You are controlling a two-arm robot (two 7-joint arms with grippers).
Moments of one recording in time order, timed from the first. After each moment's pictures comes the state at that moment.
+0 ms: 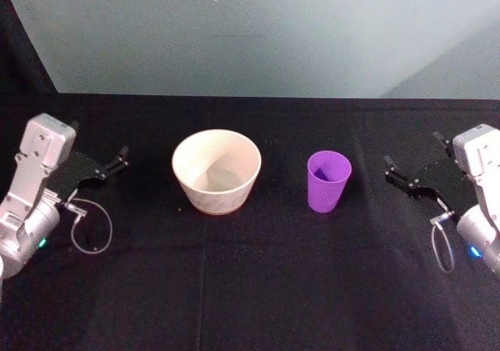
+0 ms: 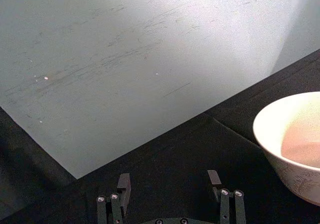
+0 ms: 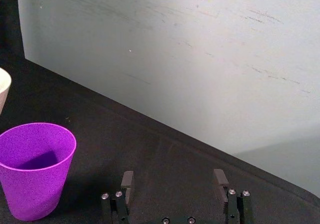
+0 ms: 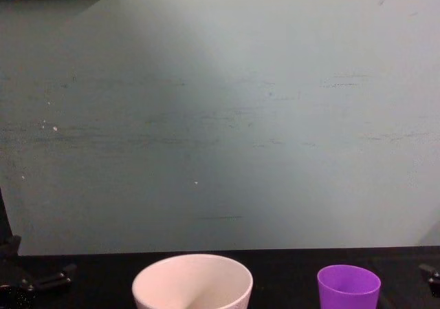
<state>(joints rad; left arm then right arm) -0.20 0.60 0.45 -1.41 -0.25 -0.12 0.03 0.20 0.60 -0.45 -1.41 0.25 -0.12 -0.03</state>
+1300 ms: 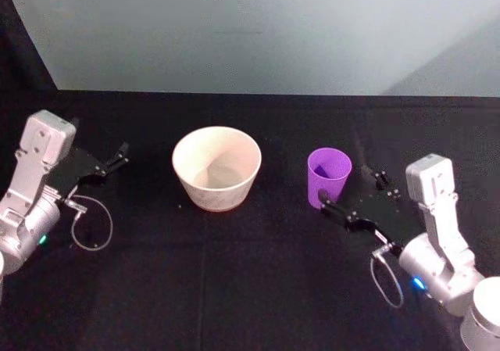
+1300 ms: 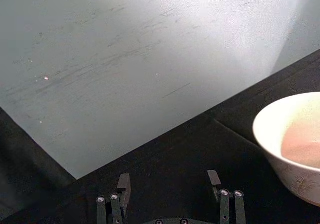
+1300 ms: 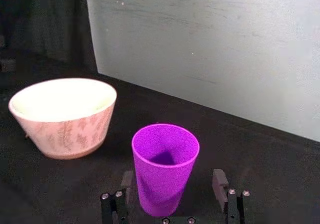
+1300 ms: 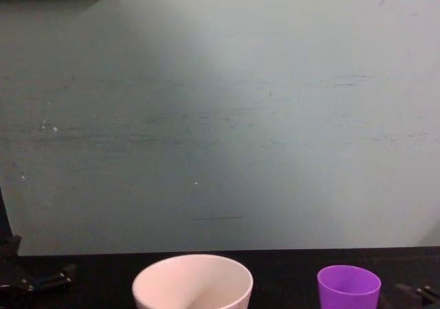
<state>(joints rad) -0.20 0.60 0.45 -1.41 -0.25 -0.12 0.03 0.13 0.47 -0.46 -1.42 0.30 -0.15 0.13</state>
